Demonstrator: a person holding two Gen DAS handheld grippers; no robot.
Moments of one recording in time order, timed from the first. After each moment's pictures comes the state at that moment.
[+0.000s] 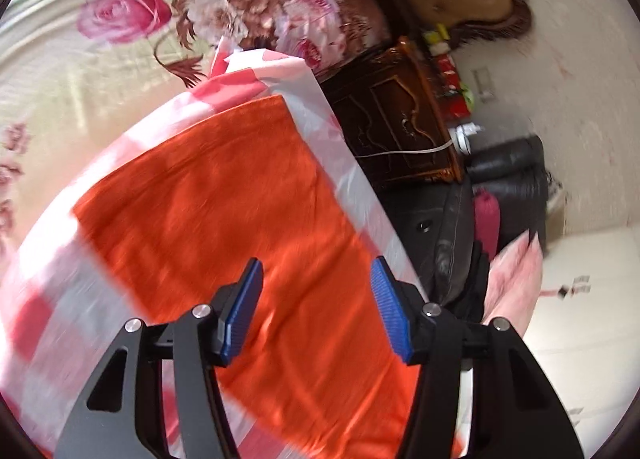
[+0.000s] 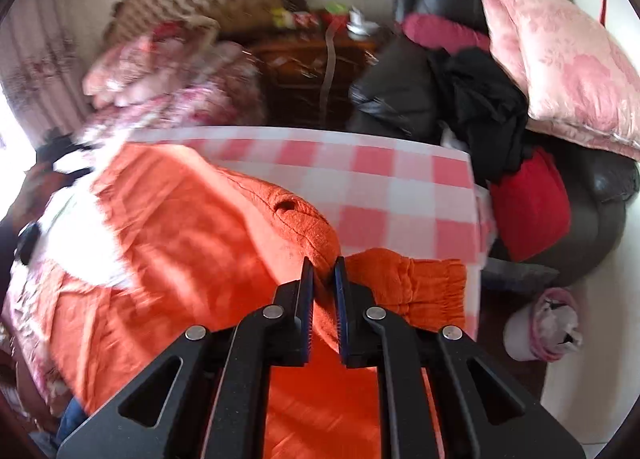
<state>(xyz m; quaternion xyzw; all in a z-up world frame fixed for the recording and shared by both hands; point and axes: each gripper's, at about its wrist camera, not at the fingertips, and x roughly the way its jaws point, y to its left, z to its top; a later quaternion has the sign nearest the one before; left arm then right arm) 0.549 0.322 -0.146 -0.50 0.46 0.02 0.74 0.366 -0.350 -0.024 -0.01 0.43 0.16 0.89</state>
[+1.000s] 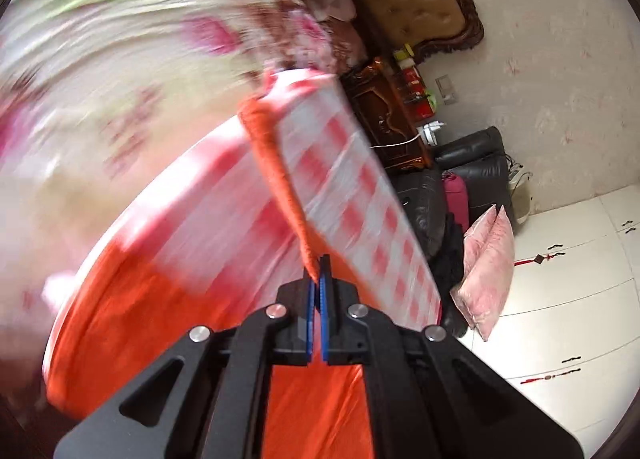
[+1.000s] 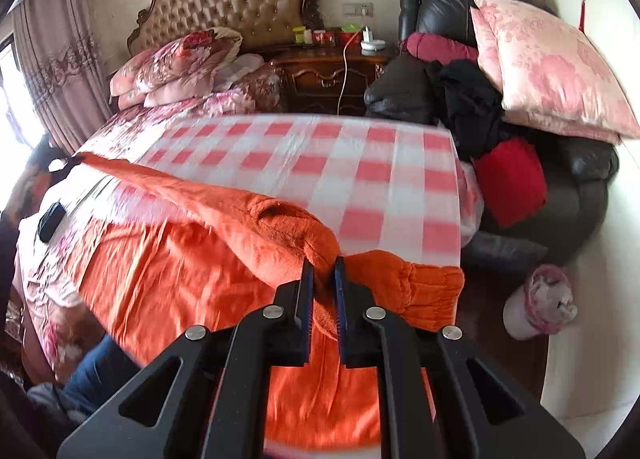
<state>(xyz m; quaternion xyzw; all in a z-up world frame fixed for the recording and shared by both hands) 0.239 0.357 -0.088 -0.48 0.41 0.00 0.77 0.206 -0.376 -0.020 0.00 0.42 0.16 0.89</state>
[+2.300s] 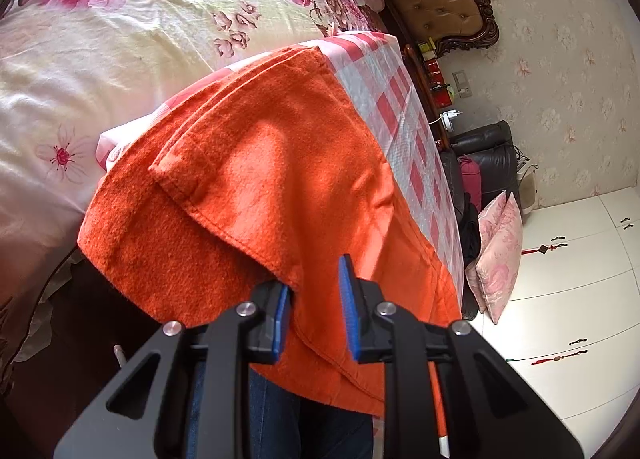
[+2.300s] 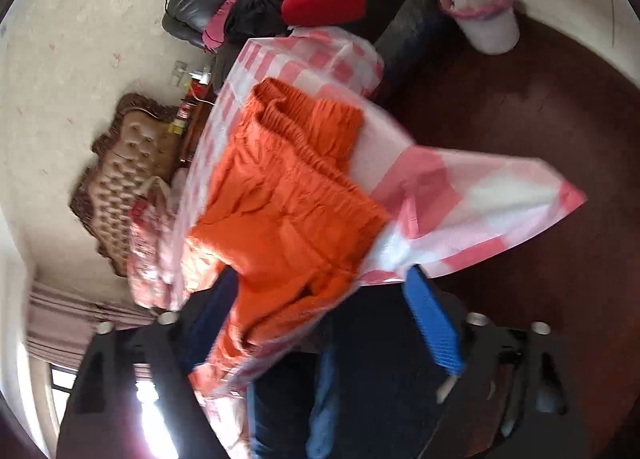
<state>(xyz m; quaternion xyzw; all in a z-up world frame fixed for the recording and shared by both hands) 0.122 0.333 -0.192 -0.50 0.41 0.00 0.76 0.055 -0.455 -0.174 0.51 0.40 0.01 0.76</state>
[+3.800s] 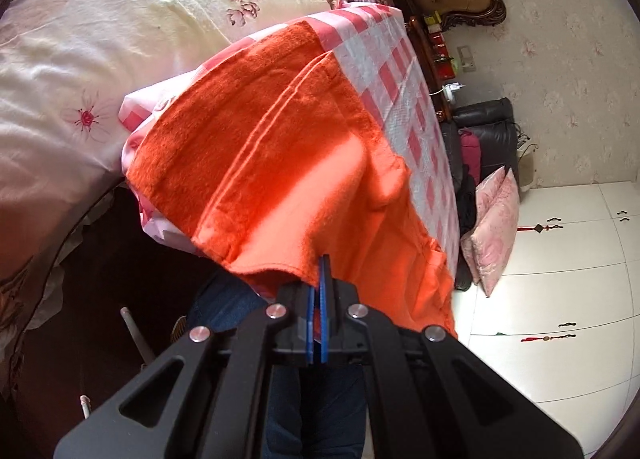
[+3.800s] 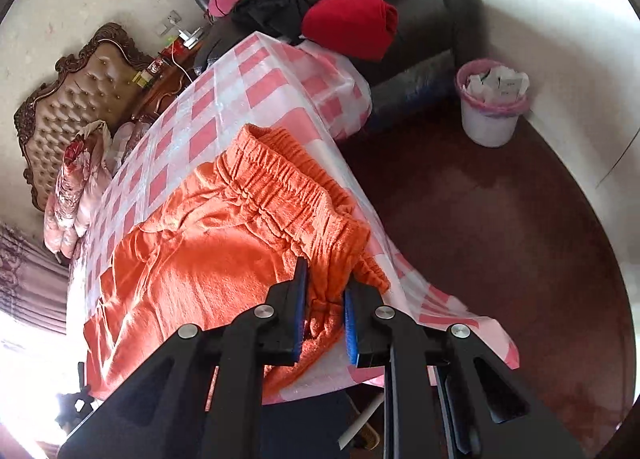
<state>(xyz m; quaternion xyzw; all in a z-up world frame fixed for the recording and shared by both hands) 0.094 0.340 -0.179 -0.52 0.45 -0.04 0.73 0.143 -0.469 -0.127 0.28 0.46 -0.05 0.84</state>
